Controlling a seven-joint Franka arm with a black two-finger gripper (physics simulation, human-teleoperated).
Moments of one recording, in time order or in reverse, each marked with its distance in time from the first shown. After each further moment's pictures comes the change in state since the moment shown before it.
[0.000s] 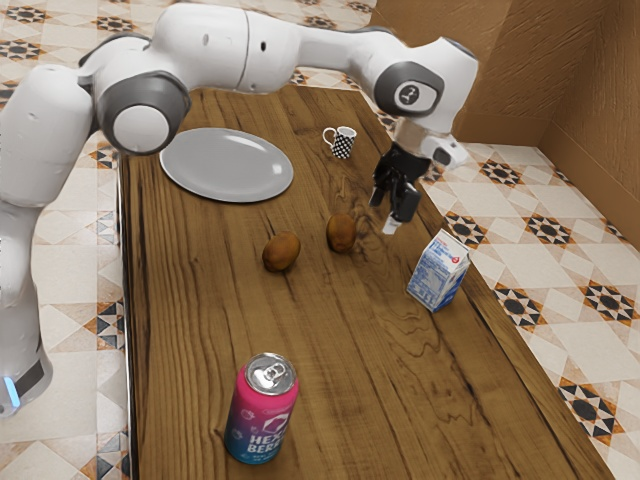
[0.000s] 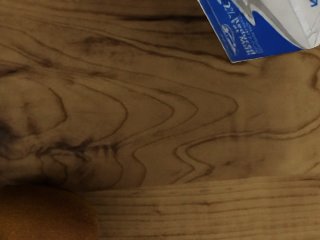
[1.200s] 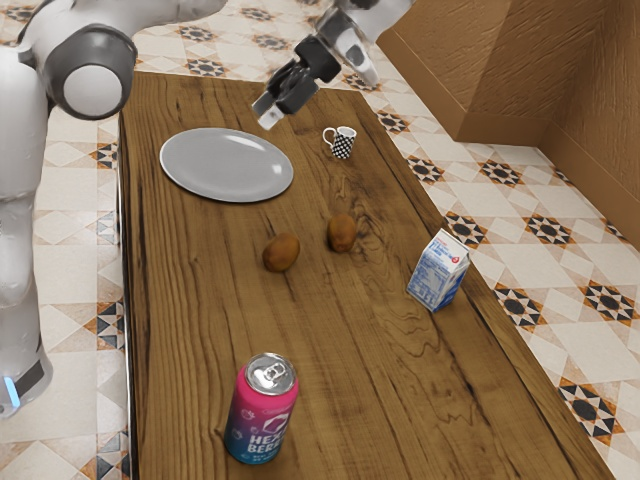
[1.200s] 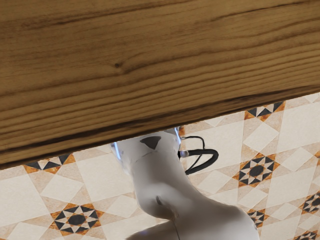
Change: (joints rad) arm 0.074 -0.243 0.051 0.039 0.011 -0.832 0.258
